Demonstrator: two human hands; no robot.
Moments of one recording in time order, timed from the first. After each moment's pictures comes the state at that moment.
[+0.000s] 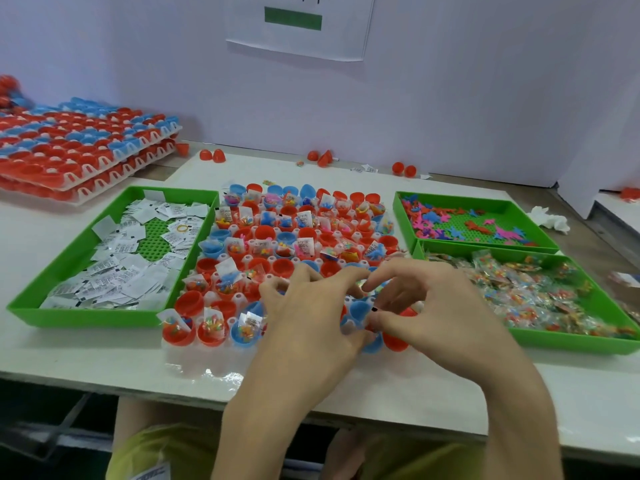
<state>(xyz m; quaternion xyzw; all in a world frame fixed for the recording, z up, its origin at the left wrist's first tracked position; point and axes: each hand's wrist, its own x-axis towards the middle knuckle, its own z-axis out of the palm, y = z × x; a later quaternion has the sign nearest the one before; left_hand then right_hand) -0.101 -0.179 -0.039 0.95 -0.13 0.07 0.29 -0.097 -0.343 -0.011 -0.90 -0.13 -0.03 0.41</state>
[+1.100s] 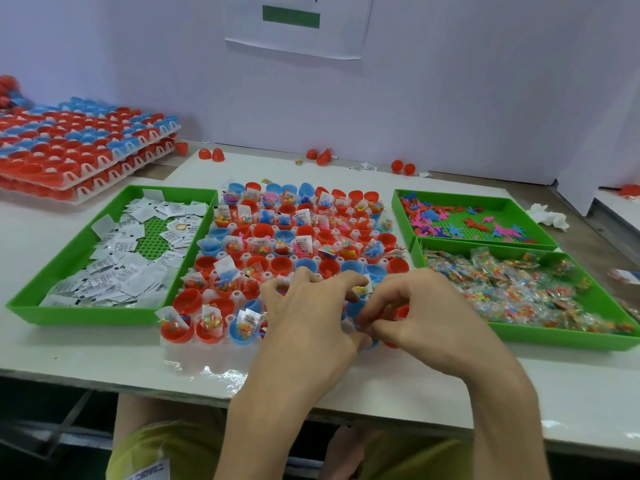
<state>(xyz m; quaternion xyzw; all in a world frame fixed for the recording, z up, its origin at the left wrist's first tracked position) -0.094 -0.185 -0.049 0.95 -0.12 0.06 0.27 -0.092 -0.342 -0.019 -0.92 -0.16 0.02 0.36</state>
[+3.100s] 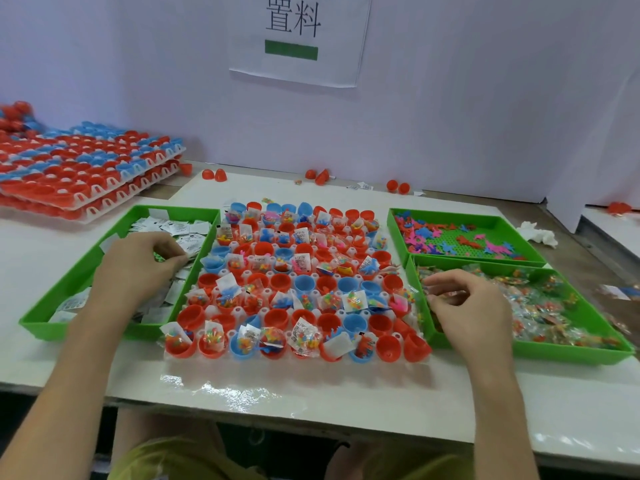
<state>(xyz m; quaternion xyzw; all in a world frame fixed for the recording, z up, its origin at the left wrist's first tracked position) -0.012 -0.004 -0.048 0.94 0.10 0.16 0.29 -0.064 -0.390 -0.060 -0.88 0.13 -0.22 0.41</state>
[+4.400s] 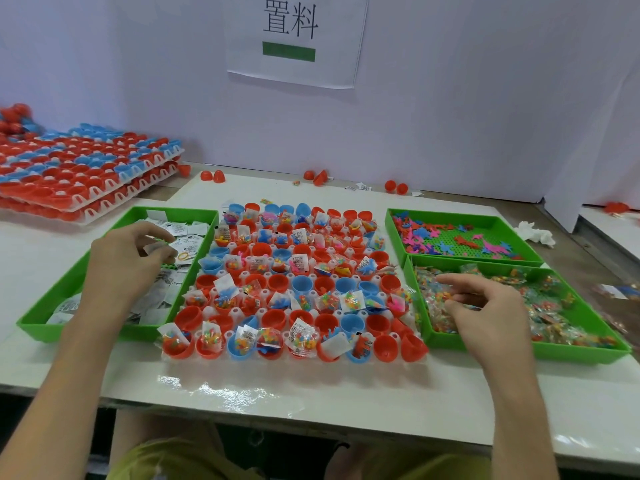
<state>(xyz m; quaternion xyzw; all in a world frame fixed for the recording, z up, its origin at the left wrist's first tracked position) -0.012 -0.001 -0.051 0.89 0.12 0.24 0.37 -0.073 -0.407 -0.057 -0.85 0.10 -0.23 0.45</state>
